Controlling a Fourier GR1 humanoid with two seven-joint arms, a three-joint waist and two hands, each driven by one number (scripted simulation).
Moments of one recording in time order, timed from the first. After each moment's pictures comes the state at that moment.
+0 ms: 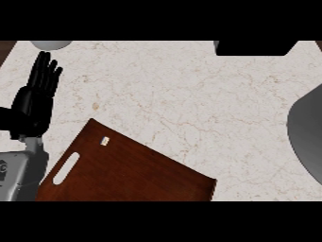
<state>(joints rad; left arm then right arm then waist) -0.30 0.22 0.07 -1.50 0.15 0.13 0.03 0.13 -0.76 -0.50 -1.49 0.33 -0.07 -0.39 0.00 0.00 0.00</state>
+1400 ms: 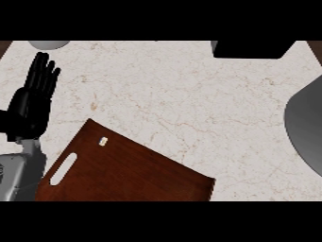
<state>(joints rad) -0.28 0.21 0.08 -1.53 0.15 0.12 0.04 -0.20 -0.80 -0.48 -0.92 0.21 0.30 -0.58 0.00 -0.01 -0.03</state>
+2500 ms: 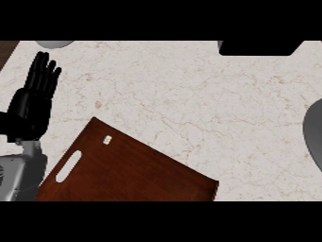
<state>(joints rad) -0.28 0.20 0.08 -1.55 0.15 0.11 0.05 -0.30 -1.05 -0.76 -0.34 -0.05 0.52 -0.65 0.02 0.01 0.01</state>
